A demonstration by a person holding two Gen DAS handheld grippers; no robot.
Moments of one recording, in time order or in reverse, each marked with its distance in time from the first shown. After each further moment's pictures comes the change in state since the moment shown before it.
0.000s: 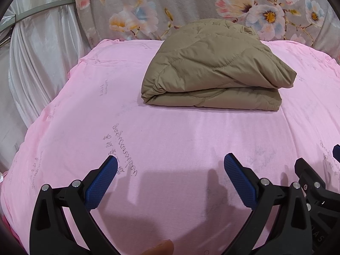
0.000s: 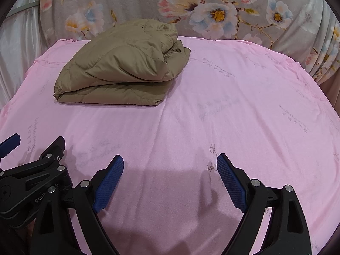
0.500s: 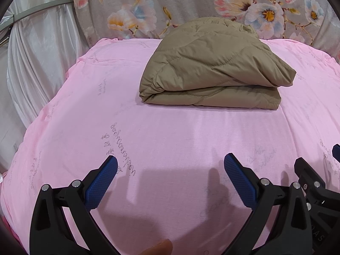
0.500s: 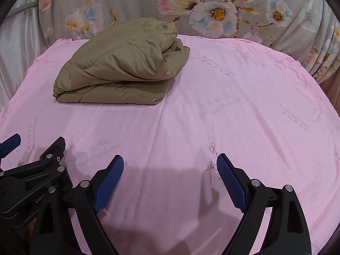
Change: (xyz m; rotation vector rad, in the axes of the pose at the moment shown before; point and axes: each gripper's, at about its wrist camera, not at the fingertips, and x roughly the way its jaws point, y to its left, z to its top) left arm 0.005 0.001 -0.001 0.009 0.009 -0.013; right arm 0.000 0.000 -0.003 0.002 0.003 -0.003
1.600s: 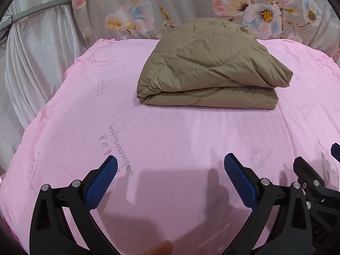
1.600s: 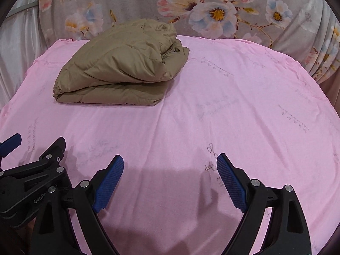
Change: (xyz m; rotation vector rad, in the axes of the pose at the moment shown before) left arm -0.002 -0.002 0.000 0.003 -0.005 -0.009; right arm -0.001 0.002 0.000 0.002 -0.004 -0.009
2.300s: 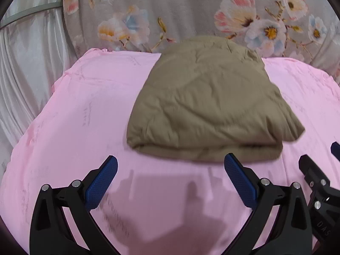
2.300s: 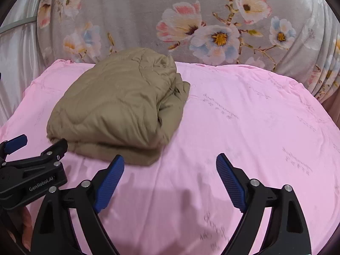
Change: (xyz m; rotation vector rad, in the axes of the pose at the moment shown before) left arm 0.027 0.007 0.061 -0.022 -0.044 -0.069; right arm 0.006 -0.008 0.054 -0.001 -0.135 0.005
